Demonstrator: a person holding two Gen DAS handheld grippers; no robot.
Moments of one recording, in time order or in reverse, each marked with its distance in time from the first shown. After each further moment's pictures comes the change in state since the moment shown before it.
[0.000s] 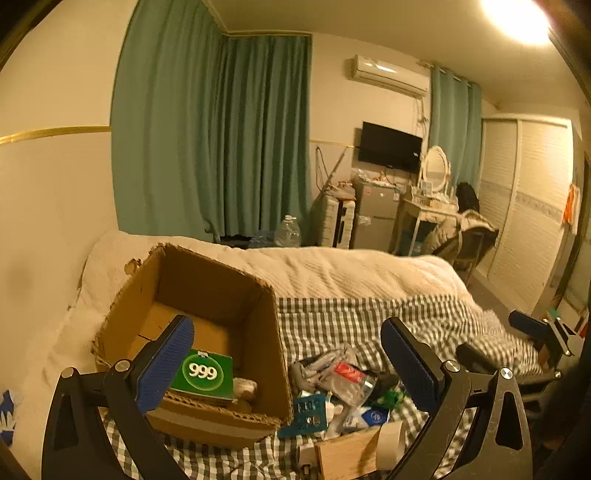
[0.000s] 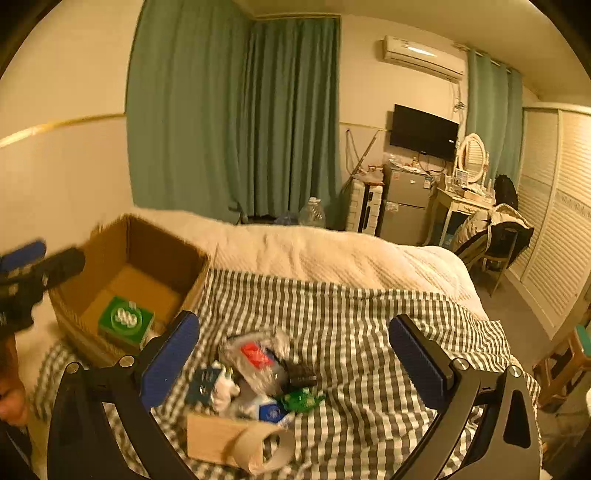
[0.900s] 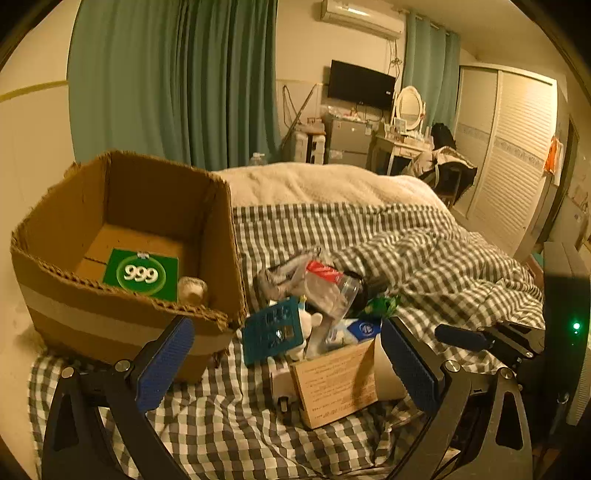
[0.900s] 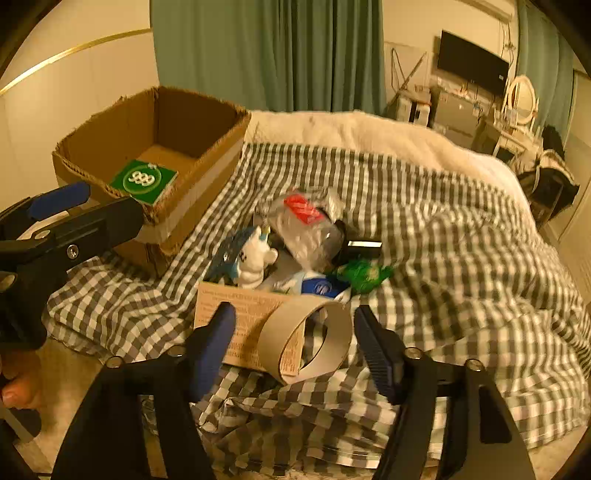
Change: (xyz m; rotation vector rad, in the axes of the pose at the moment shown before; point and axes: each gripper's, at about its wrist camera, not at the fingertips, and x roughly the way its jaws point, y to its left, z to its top) left arm 0.049 -0.023 -0.096 0.058 0.228 -0.102; right arm 0.071 0.027 -0.119 -0.009 0.337 0.158
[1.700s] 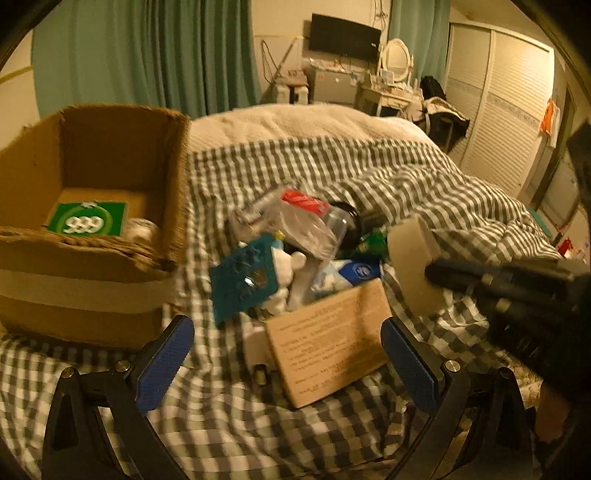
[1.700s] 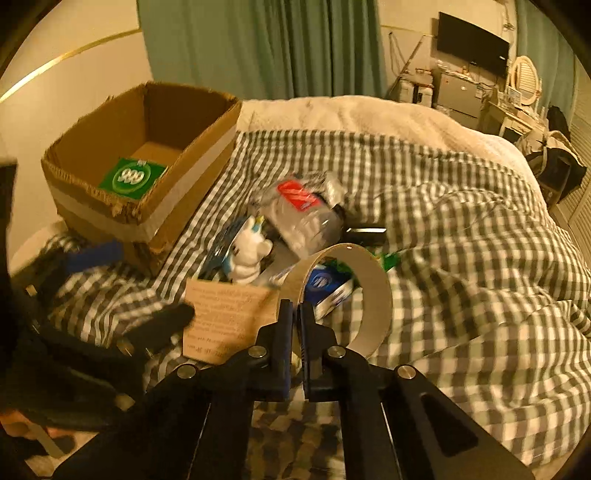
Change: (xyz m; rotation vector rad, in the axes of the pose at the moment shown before) left arm 0.059 -0.018 -0.032 0.064 0.188 -0.052; right arm 0.011 -0.020 0.008 0.056 0.003 0.033
